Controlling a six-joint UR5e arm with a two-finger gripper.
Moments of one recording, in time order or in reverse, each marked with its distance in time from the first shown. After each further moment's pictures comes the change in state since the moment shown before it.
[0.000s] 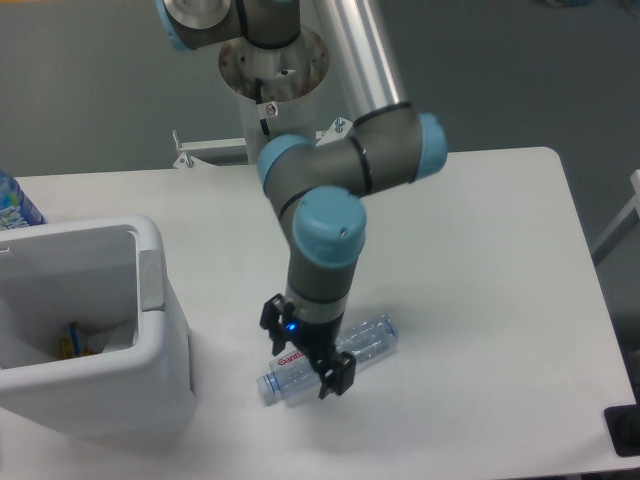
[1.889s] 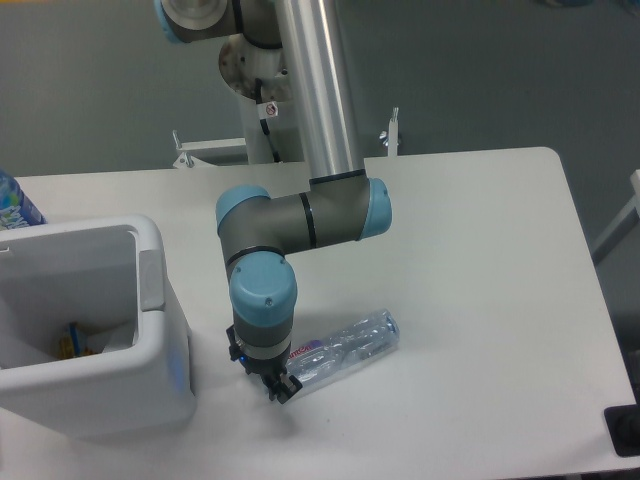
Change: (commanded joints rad) arm -0.080 -0.066 -0.015 0.003 0.110 -0.087
